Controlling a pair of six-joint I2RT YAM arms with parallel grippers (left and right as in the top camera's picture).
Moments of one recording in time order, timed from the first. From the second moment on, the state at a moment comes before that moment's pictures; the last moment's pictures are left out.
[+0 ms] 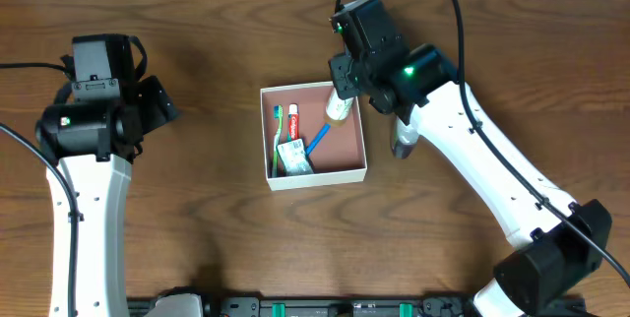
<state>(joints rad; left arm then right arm) 0.10 1.32 1.40 -1.14 -0.32 -0.38 0.59 1.76 1.69 -0.85 0.14 0.22</state>
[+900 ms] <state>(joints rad) 0.10 1.32 1.40 -1.14 -0.32 -0.38 0.57 1.81 1.69 -0.80 0.24 0.38</state>
